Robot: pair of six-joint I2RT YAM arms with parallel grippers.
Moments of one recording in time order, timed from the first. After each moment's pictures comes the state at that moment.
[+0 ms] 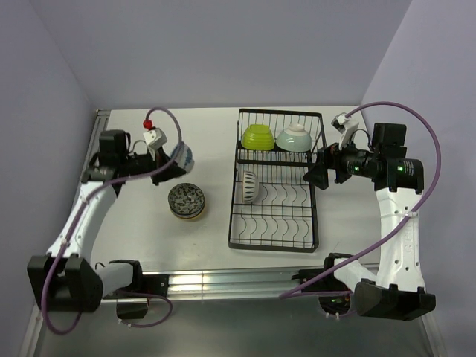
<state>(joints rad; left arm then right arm) -0.04 1.22 1.06 -0.52 1.08 0.42 -0.15 1.05 1.39 -1.18 -0.77 -0.35</state>
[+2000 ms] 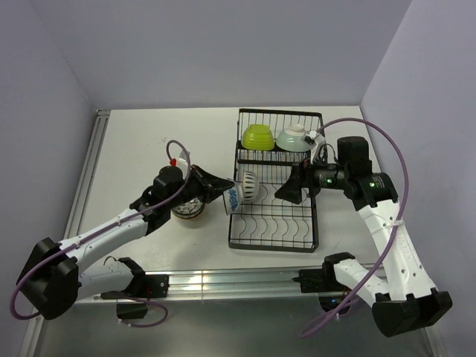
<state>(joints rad) -0.69 1.12 0.61 0.28 0.26 -1.49 0.15 0.94 1.10 -0.90 -0.82 0.00</state>
